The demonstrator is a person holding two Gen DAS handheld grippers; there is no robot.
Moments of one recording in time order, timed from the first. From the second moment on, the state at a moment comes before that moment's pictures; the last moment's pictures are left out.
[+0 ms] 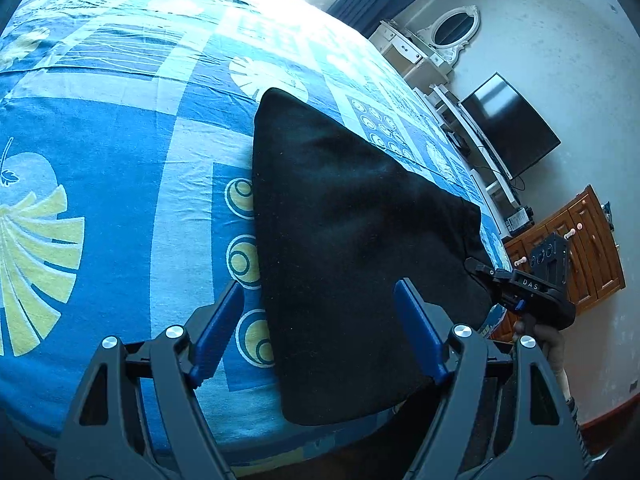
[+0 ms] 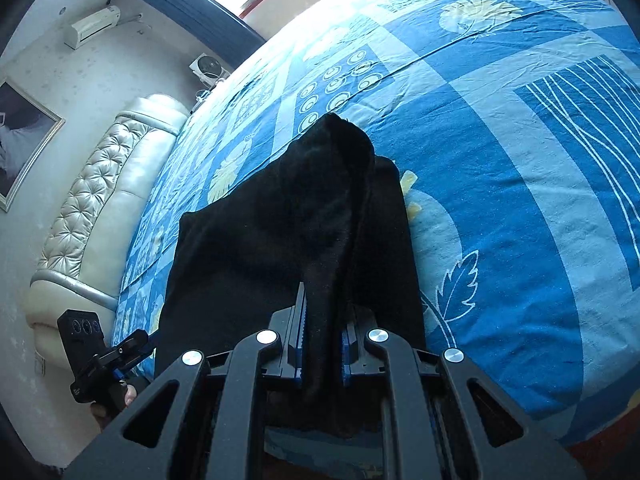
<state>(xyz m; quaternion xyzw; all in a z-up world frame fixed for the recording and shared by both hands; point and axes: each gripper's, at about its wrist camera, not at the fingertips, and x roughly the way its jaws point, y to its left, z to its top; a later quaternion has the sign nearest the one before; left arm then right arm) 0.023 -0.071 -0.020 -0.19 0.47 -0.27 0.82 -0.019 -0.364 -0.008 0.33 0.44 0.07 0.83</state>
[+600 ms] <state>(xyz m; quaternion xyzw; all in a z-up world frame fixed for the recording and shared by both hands) 0.021 -0.077 -0.026 -0.19 0.49 -0.28 0.81 -0.023 -0.377 -0.008 0.36 0.44 0.09 0.82</state>
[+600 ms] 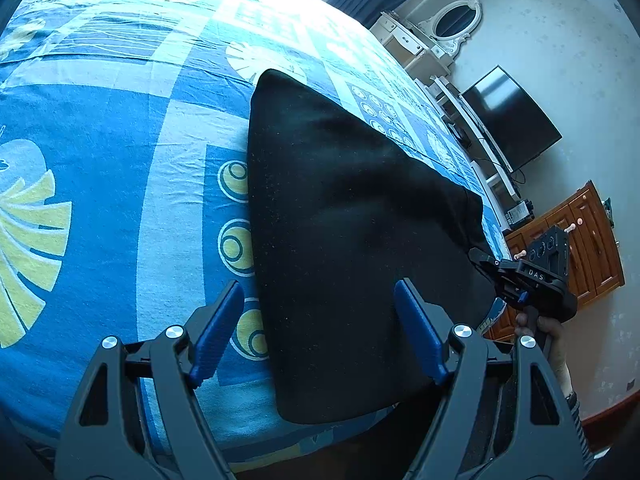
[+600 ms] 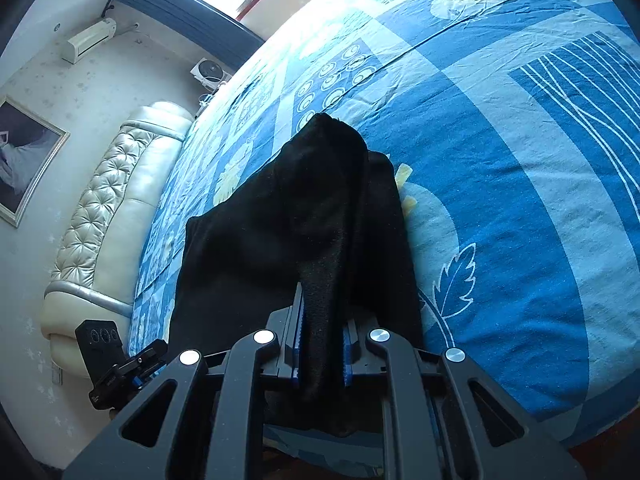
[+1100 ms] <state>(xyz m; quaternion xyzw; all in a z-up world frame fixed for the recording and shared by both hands) 0.042 -0.059 -0.057 -0.33 0.54 -0.34 0.70 -0.035 -0.392 -0.021 0.44 0.42 0.14 0.78</state>
